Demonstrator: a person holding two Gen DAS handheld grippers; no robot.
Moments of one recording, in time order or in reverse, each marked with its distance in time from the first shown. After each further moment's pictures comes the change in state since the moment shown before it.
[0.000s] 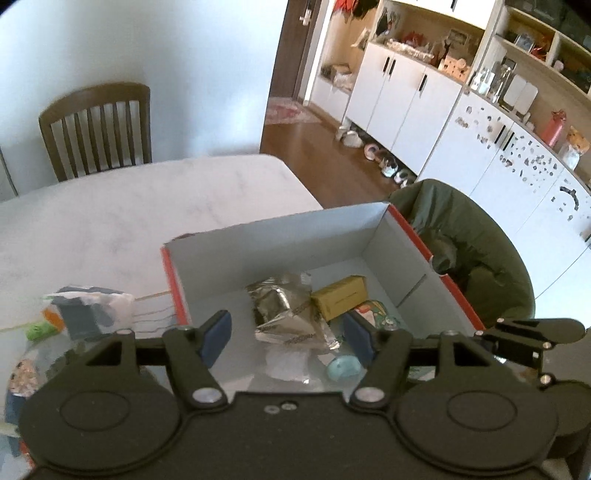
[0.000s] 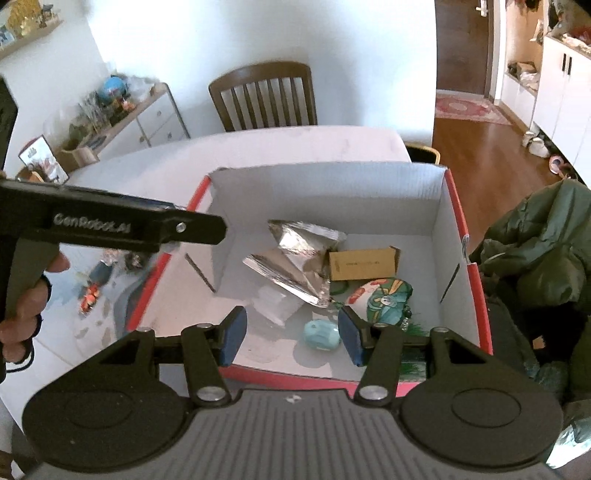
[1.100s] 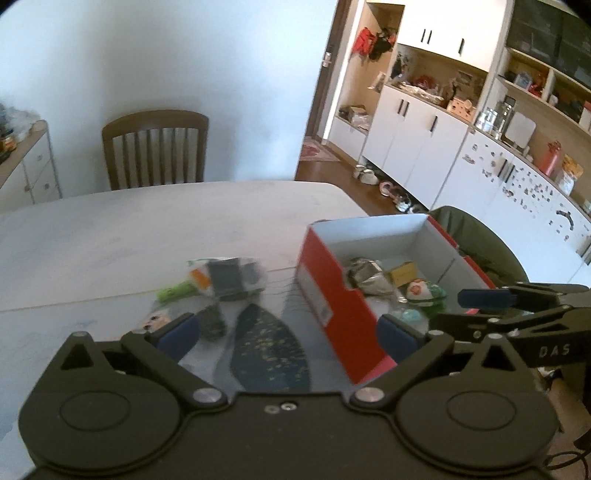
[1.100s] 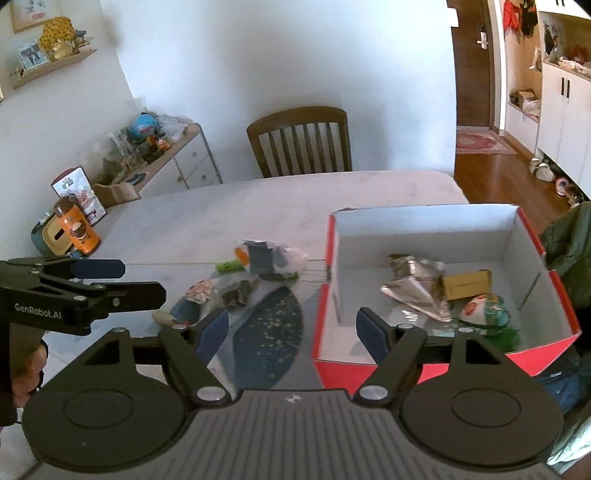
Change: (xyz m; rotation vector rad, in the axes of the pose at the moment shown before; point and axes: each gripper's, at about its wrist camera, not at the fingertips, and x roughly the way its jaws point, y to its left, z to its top) left arm -0.132 0.132 -0.081 -0.037 -0.136 0.022; right arm -0.029 0.151 -0.007 0.027 -0.149 0.027
